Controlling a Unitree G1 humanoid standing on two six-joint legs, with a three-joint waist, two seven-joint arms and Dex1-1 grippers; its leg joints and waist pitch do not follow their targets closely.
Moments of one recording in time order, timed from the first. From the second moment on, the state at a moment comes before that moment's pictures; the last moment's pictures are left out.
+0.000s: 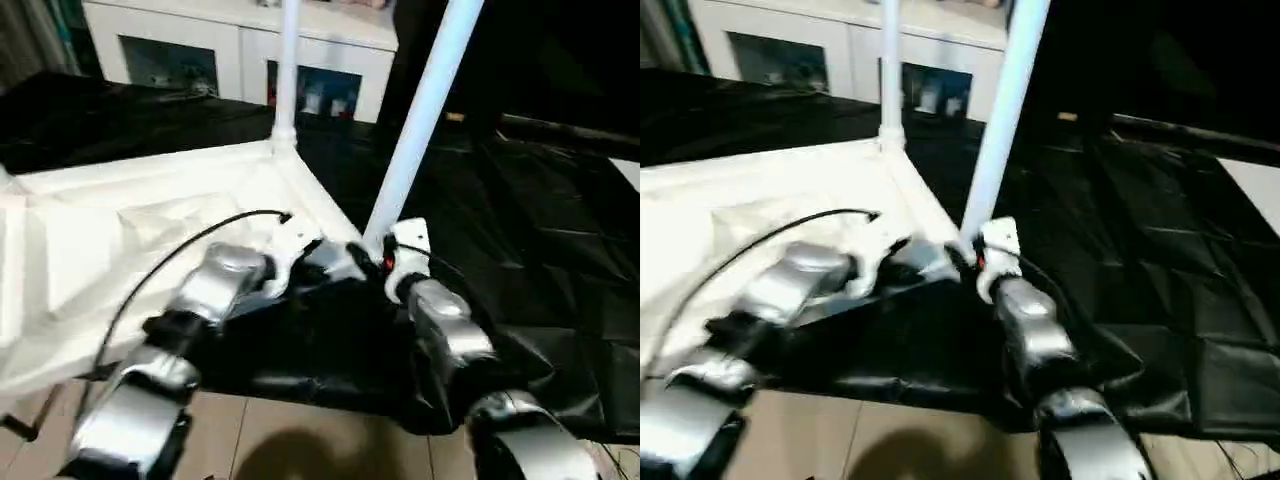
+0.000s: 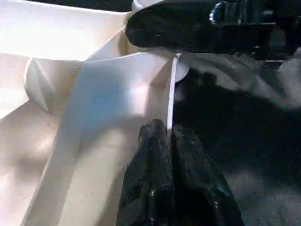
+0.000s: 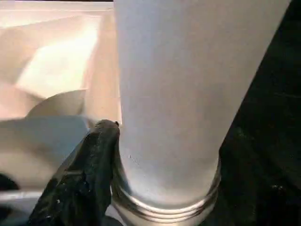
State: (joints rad) left arm -0.74 0.19 -0.25 0.70 0.04 0.42 -0.80; right arm -0.63 -0.01 -0.02 0.96 0.12 -0.13 0.24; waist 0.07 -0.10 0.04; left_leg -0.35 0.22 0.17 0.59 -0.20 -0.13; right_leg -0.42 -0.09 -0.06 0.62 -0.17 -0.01
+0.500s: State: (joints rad) left arm -0.70 0.30 -0.26 0.62 0.03 0.38 -0.96; right arm -0.58 -0.22 0.08 0.83 0.11 -0.18 0.72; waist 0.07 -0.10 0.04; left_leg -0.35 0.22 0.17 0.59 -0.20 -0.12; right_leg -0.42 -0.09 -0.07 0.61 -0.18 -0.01
